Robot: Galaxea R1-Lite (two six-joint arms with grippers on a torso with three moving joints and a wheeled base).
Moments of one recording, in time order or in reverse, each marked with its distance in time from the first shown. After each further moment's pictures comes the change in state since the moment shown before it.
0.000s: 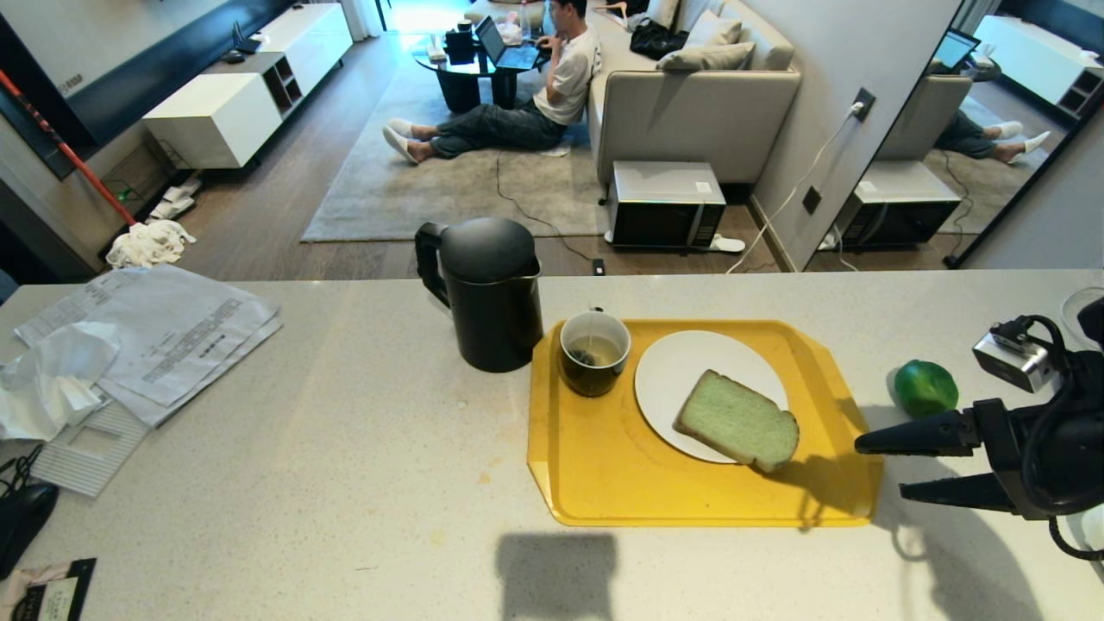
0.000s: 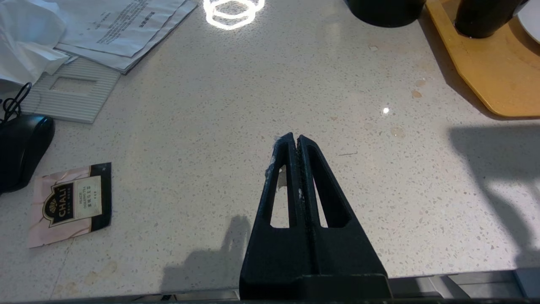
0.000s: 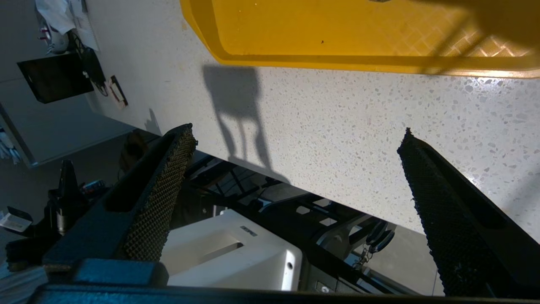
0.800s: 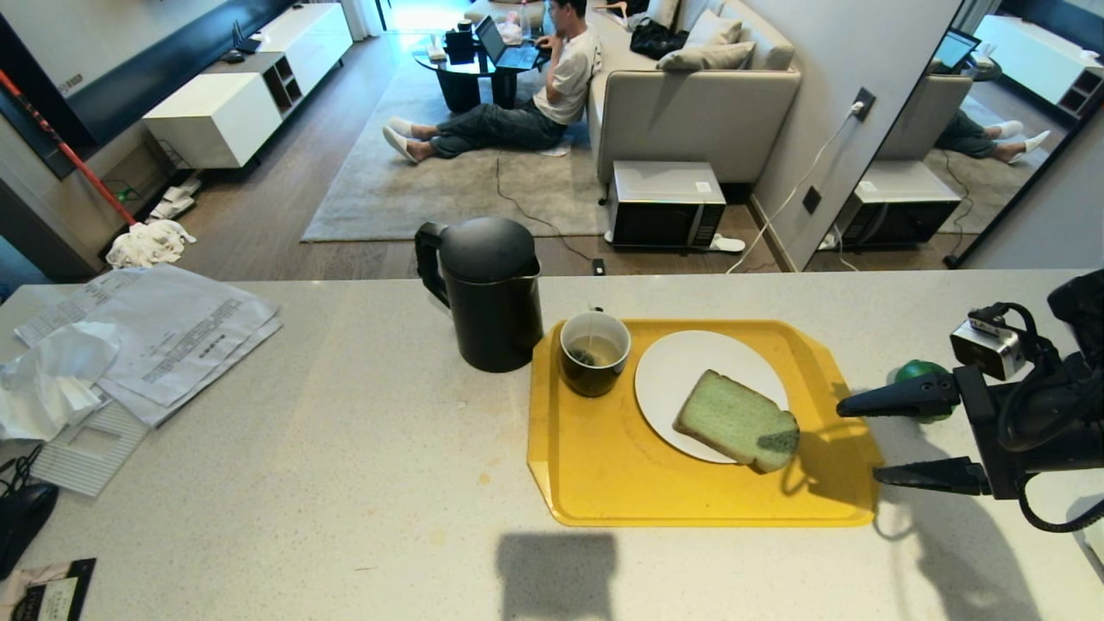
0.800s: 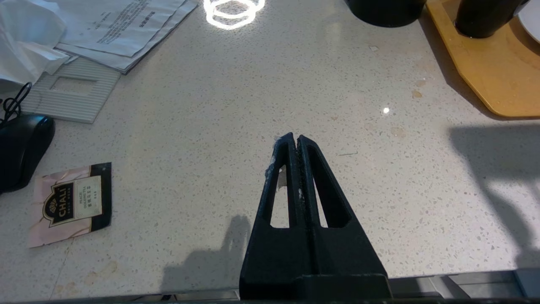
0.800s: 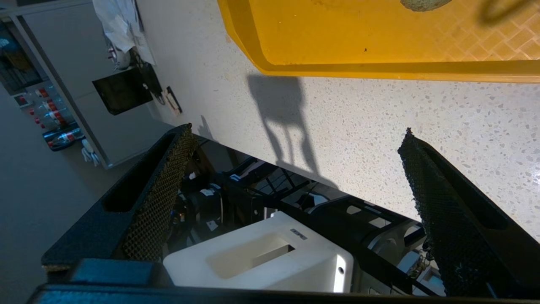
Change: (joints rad) left arm 0.000 0.000 0.000 0.000 0.000 -0.001; right arm 0.005 0.077 -0.077 0.001 0.109 0.146
